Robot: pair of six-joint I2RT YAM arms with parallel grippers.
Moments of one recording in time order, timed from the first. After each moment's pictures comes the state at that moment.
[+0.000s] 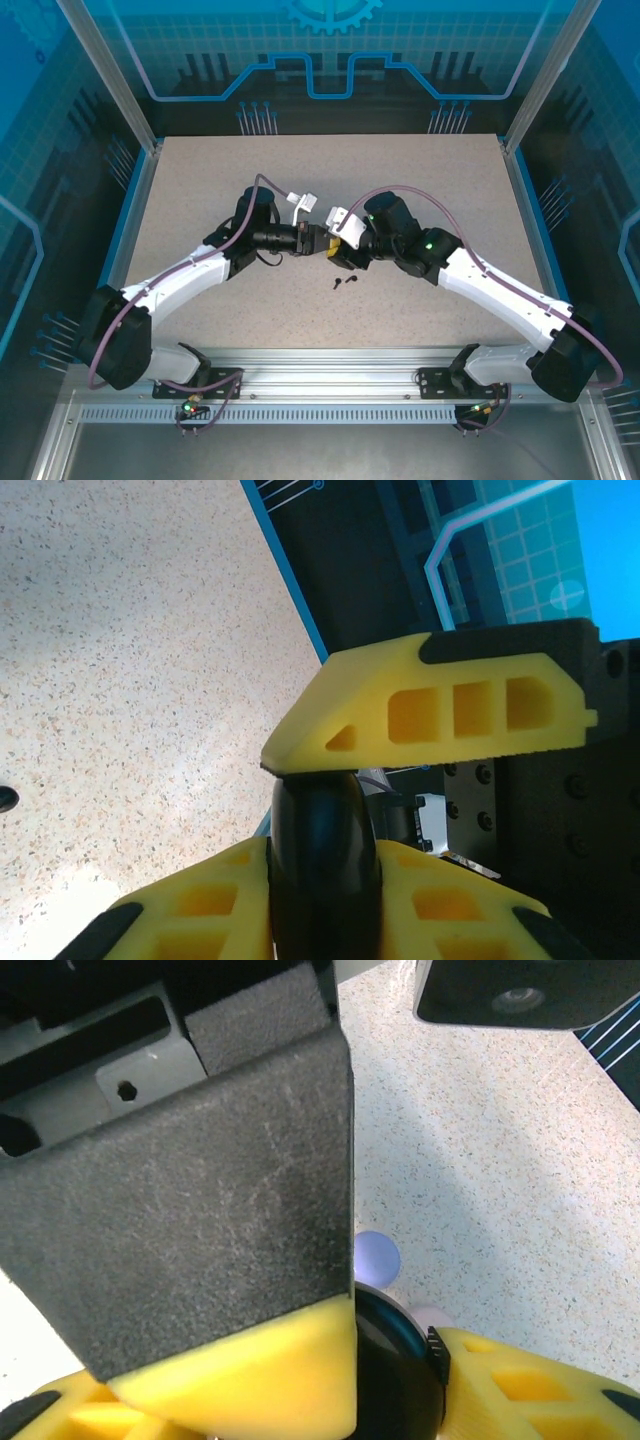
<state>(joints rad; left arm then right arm) -0.50 1.37 0.88 0.07 0.89 -0.79 0.75 1.27 1.09 -0.49 -0.17 -0.39</state>
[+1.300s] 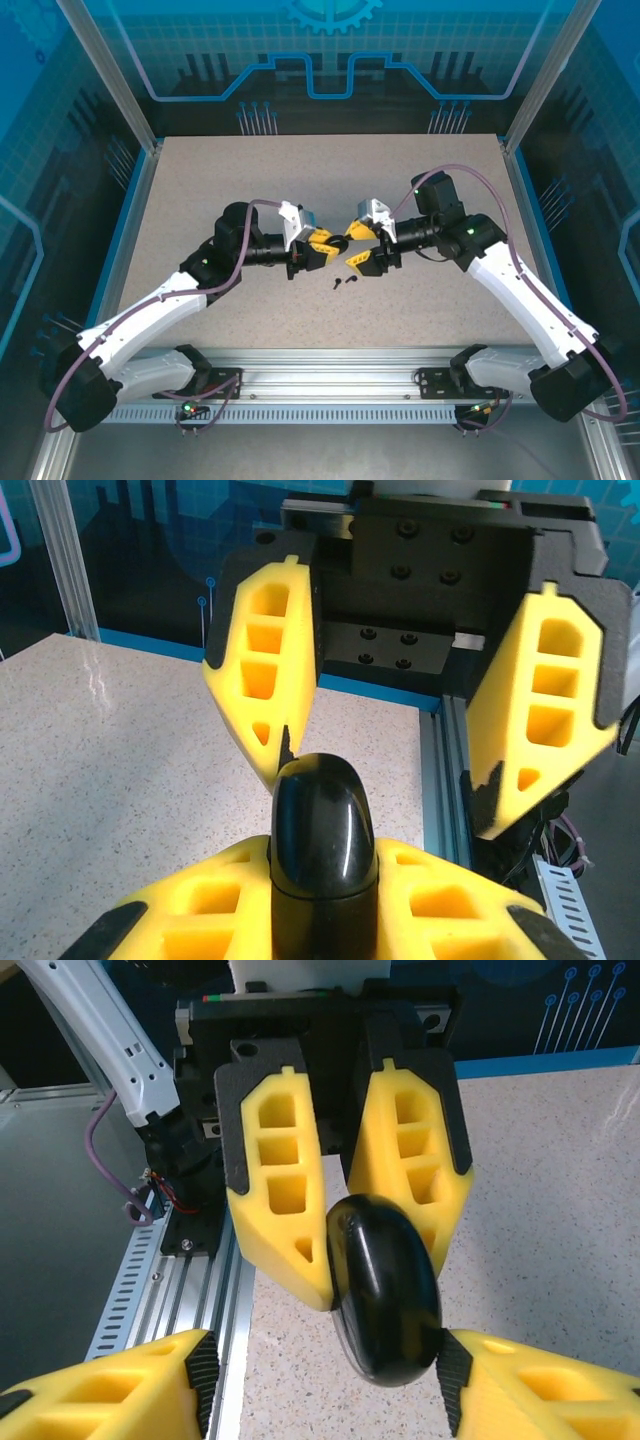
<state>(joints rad) -0.62 1.10 0.83 0.07 0.71 0.02 0.49 1.18 1.18 -0.70 -0.93 -0.53</state>
